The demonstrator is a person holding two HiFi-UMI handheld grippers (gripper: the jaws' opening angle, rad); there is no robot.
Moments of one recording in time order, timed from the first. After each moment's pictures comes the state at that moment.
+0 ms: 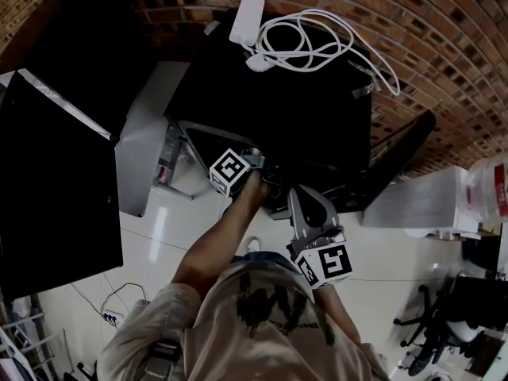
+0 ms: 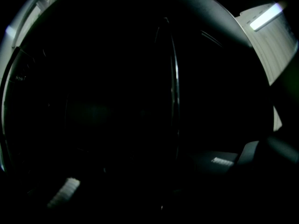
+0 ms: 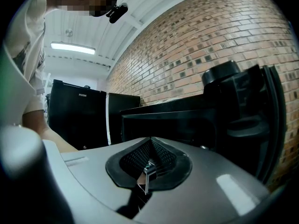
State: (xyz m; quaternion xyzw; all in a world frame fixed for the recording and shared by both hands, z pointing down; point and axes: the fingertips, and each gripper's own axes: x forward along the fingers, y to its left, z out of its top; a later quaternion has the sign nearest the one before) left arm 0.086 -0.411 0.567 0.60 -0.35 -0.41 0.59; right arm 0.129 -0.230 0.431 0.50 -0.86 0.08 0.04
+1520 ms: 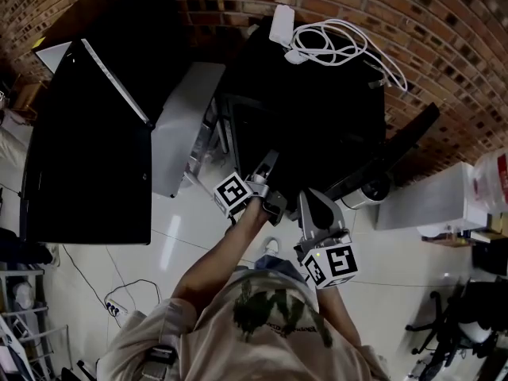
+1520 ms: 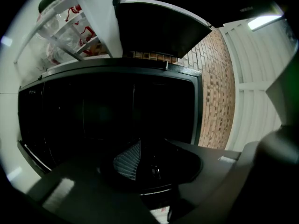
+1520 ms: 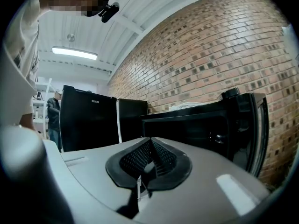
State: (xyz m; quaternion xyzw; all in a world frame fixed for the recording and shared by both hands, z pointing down) left arm 0.021 -0.274 0.536 0.64 -0.31 -0.37 0.60; right arm 0.072 -0.148 0.414 0.50 -0.86 0.08 0.01
